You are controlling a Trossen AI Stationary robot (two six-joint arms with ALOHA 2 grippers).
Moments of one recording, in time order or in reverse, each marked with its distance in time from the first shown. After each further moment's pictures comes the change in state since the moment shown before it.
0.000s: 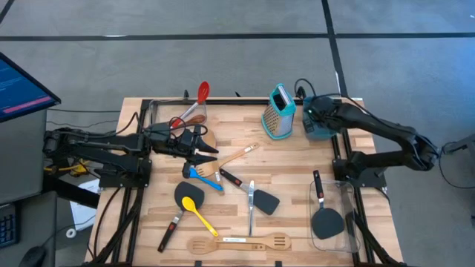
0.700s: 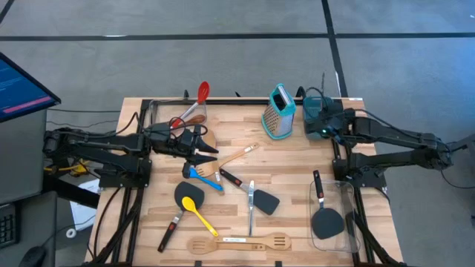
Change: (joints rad) left arm 0.000 0.000 0.000 0.000 0.000 0.000; right arm 0.383 -0.256 0.000 0.025 0.299 0.268
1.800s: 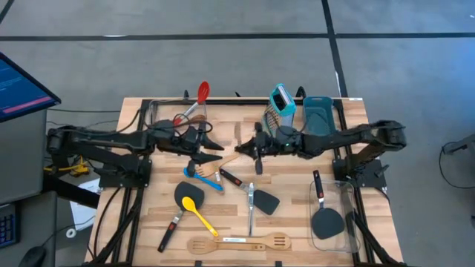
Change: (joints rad) left arm 0.003 0.067 0.093 -0.004 0.003 0.003; right arm 0.209 0.638 0.000 1.497 -0.886 -0.696
